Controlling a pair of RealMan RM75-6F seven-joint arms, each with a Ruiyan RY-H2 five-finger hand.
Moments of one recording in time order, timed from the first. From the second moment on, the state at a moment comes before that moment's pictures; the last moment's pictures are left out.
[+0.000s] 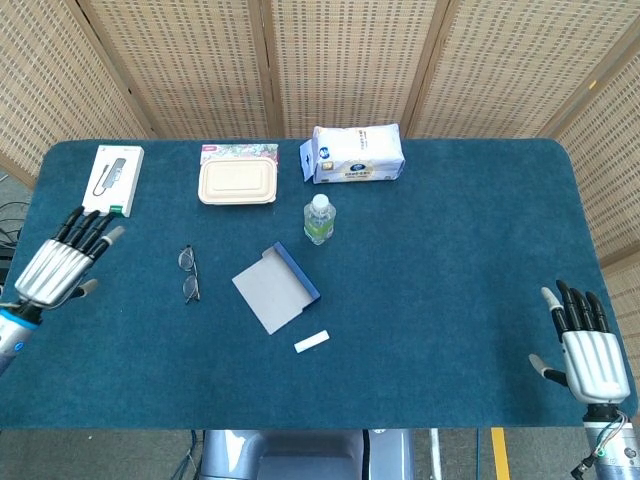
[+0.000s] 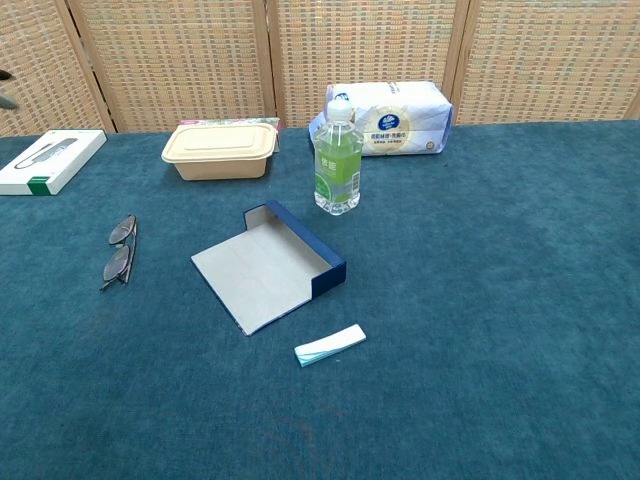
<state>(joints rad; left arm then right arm) -0.48 -1.37 -0.05 -0.78 1.80 1.33 -0.19 0.08 -1.17 0.07 -1.60 -1.50 1.48 -0.16</state>
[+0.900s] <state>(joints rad) -0.76 -1.74 0.16 -0.31 1.90 1.10 -0.40 0.07 -1.17 0.08 -1.60 -1.47 1.49 -0.16</state>
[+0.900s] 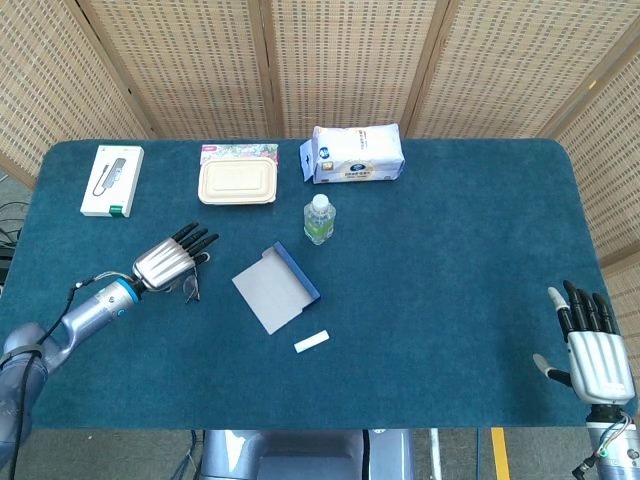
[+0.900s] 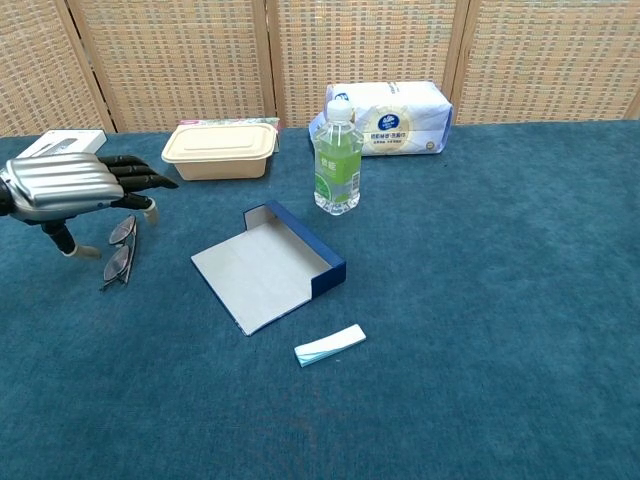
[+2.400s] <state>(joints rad) -0.80 -1.75 0.17 -0.38 1.79 1.22 -0.37 0.07 -1.17 0.07 -1.61 -1.48 1.49 -0.14</state>
